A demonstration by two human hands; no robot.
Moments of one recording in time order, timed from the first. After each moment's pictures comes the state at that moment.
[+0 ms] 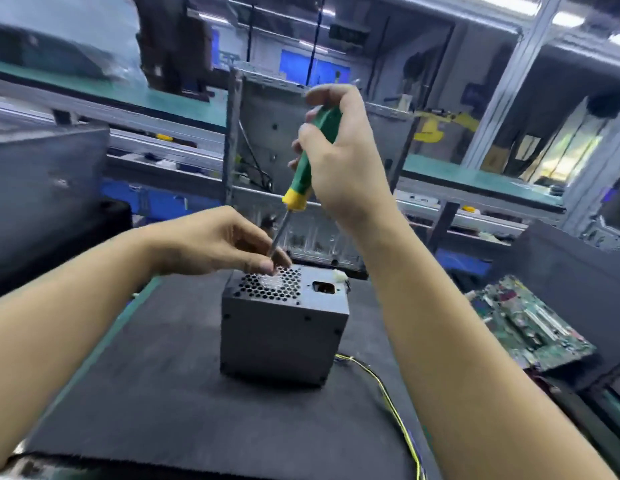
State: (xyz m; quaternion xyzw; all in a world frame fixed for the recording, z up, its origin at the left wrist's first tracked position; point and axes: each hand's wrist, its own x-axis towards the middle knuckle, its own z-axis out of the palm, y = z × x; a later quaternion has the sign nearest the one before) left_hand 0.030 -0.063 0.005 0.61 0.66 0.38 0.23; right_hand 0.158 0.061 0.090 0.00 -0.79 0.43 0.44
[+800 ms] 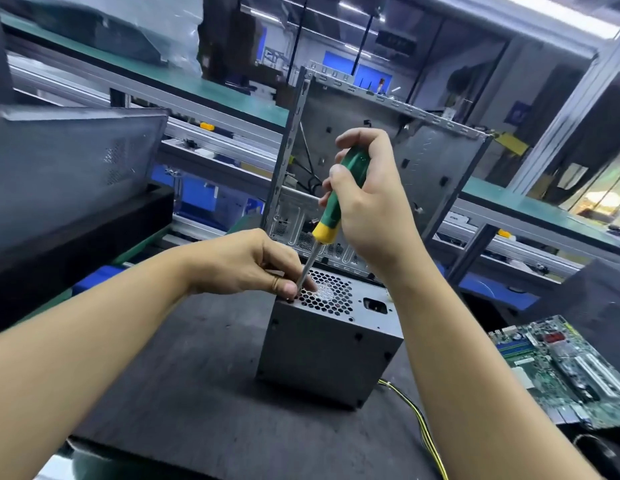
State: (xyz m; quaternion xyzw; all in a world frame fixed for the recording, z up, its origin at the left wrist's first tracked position) left_hand 0.010 -0.078 -0.033 0.59 0.61 0.46 0.26; right_hand 0.125 0.052 0.055 0.03 -0.83 0.41 0.38
